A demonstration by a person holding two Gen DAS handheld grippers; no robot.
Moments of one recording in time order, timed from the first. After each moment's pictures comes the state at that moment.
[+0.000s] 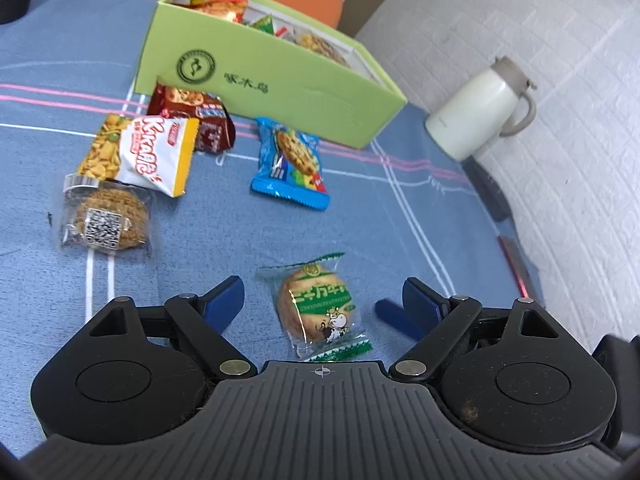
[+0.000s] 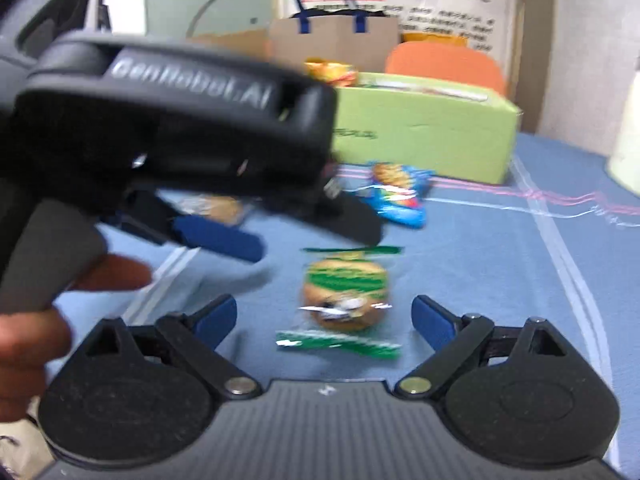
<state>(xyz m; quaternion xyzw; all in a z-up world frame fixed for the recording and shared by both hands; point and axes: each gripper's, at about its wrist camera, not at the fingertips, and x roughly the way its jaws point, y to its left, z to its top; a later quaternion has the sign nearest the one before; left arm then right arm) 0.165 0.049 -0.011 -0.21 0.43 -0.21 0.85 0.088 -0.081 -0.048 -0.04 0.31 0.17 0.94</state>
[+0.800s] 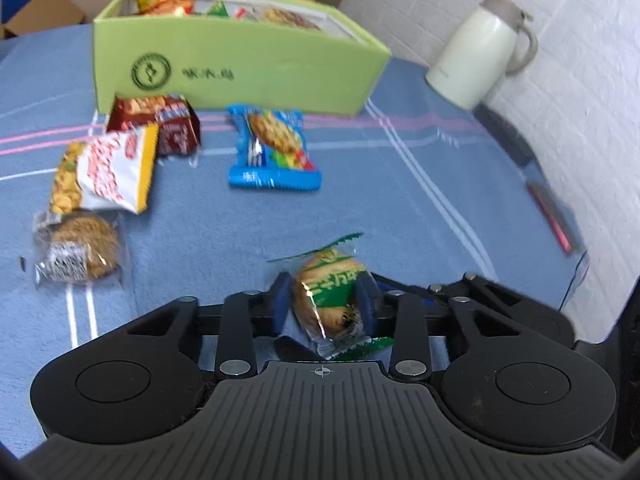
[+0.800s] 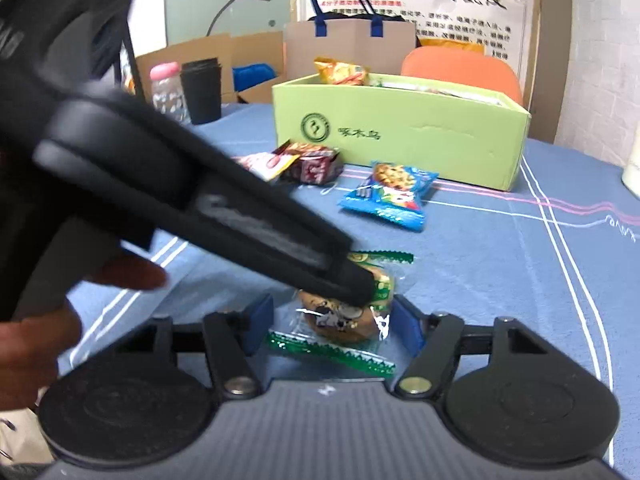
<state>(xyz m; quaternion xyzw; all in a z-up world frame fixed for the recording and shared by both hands) 0.174 0.015 -0.011 -0.11 0.44 -0.22 0.86 0.100 -0.100 -0.048 -0.04 0.29 0.22 0.93</state>
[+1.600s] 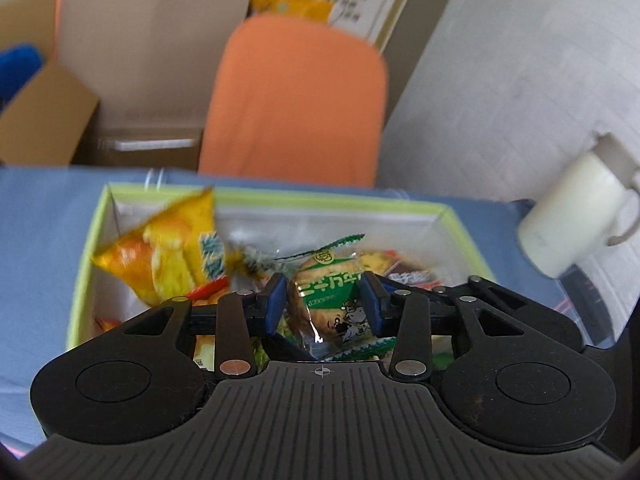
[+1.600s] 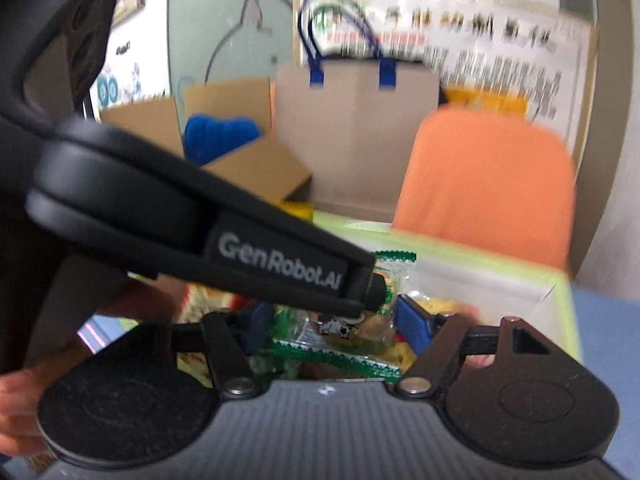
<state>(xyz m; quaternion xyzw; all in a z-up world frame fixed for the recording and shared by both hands) 0.429 0.035 0.033 -0.13 0.39 -0.14 0.90 0.376 -0.088 0.018 -0.05 0.26 0.28 0.92</state>
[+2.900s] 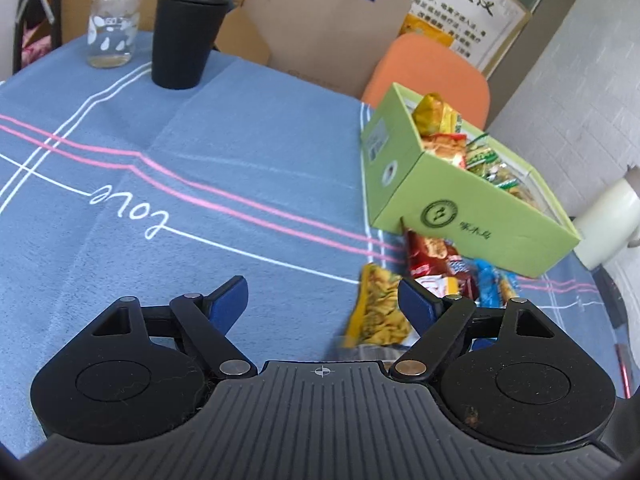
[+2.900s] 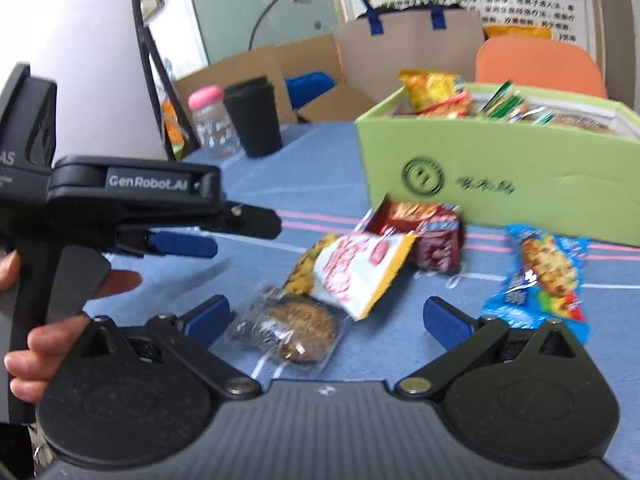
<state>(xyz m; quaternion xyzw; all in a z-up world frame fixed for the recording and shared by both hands) 0.206 0.190 -0.011 -0.21 0.37 -0.01 0.90 0.186 -0.017 -0.036 0.01 0.33 0.31 0.89</state>
